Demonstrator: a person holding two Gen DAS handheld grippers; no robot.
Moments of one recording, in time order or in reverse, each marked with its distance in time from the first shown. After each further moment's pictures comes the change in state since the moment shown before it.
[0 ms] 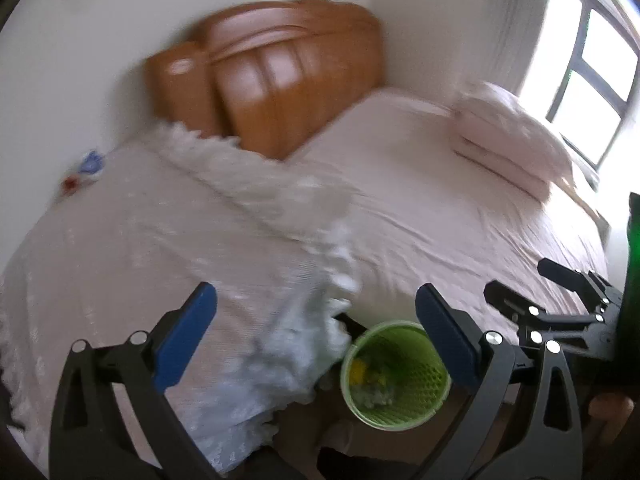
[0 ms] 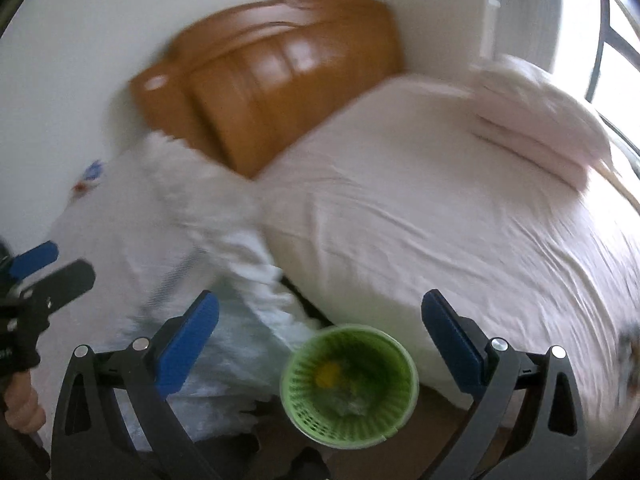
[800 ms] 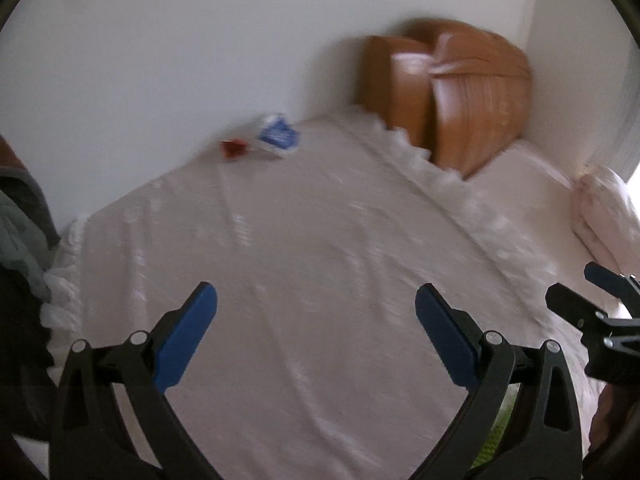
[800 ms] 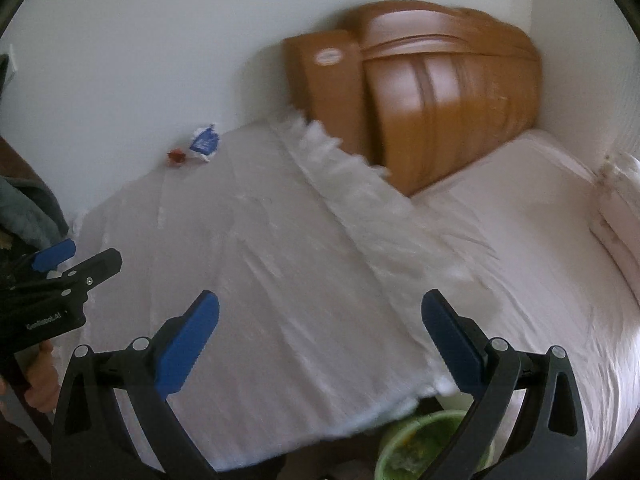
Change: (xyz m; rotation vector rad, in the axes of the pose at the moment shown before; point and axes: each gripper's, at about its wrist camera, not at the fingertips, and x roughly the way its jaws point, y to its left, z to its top) left arm 0.032 0.291 0.023 -0.291 0.000 0.277; right arm 0.114 0.246 0.109 -0.271 0.058 0.194
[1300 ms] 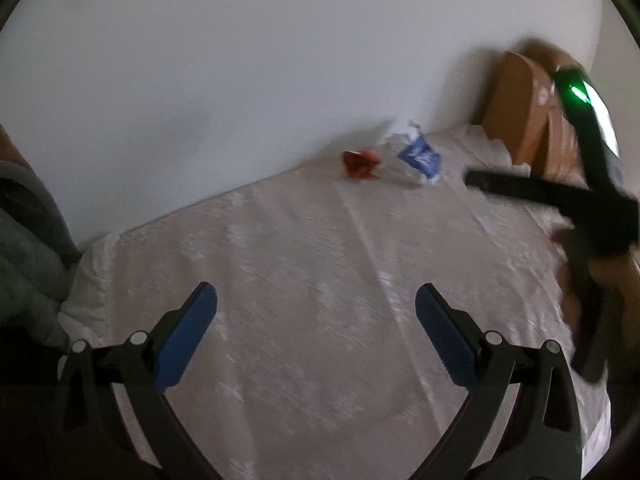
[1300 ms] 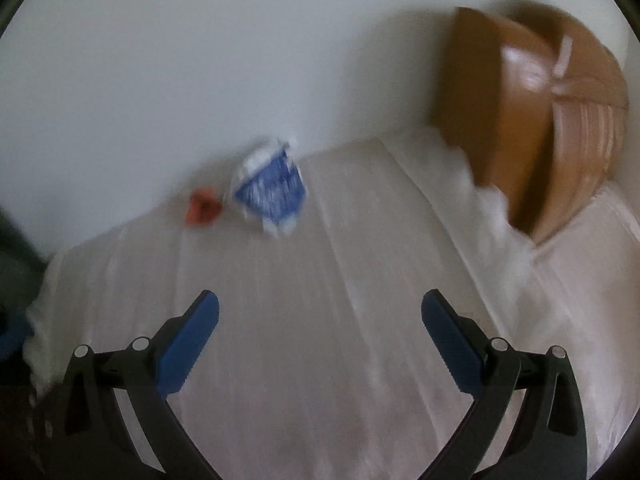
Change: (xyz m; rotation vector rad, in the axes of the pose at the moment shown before) left arm 0.098 0.144 0.054 -0.107 0.022 0.108; right arm 0.229 0.145 0.173 -0.109 0.051 0.085
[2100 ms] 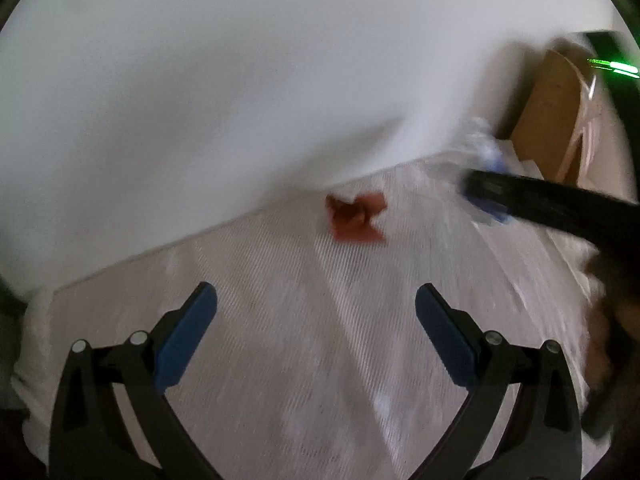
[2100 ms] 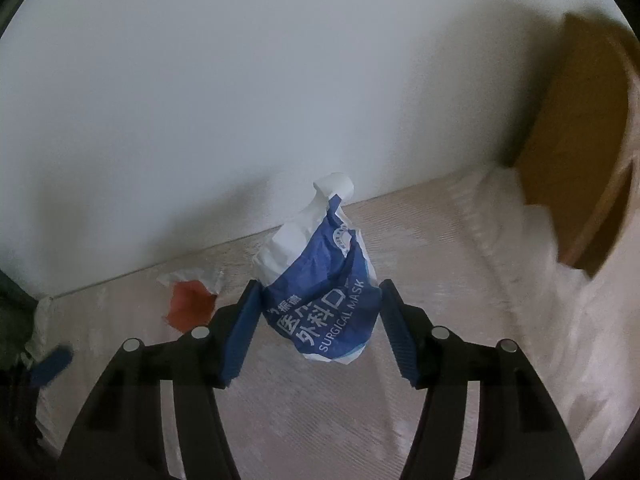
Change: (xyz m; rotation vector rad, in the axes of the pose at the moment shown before) left arm 0.110 -0.031 0.069 0.005 0.002 -0.024; right arm 0.045 0.007 0.035 -0.046 -0.005 0.040
